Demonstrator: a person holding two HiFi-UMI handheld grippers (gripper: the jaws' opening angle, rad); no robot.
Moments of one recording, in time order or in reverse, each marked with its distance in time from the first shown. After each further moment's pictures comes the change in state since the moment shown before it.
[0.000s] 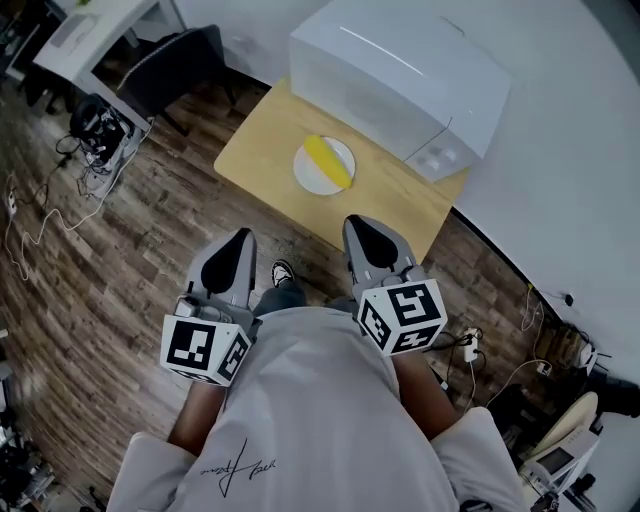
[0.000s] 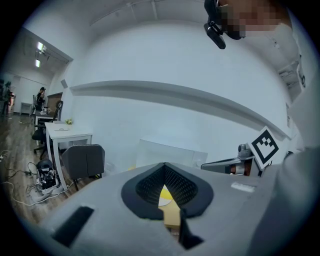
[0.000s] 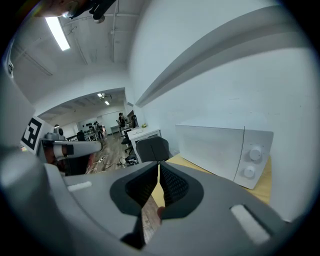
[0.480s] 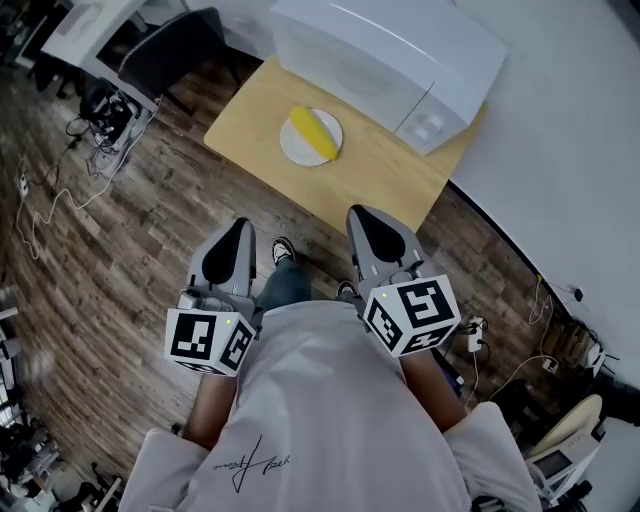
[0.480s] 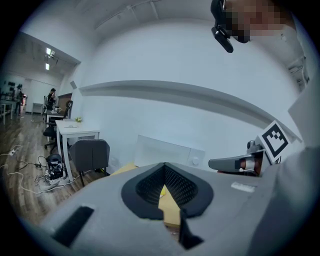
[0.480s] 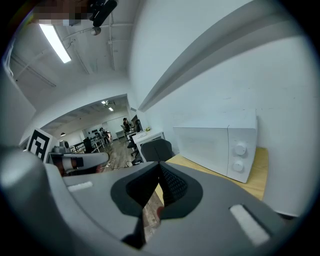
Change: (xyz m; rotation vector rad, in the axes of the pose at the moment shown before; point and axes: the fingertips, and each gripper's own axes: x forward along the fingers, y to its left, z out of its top) left arm -0.004 -0.064 -0.025 -0.040 0.005 0.109; right arm -0.066 -0.030 -0.008 0.055 -0.025 0.078
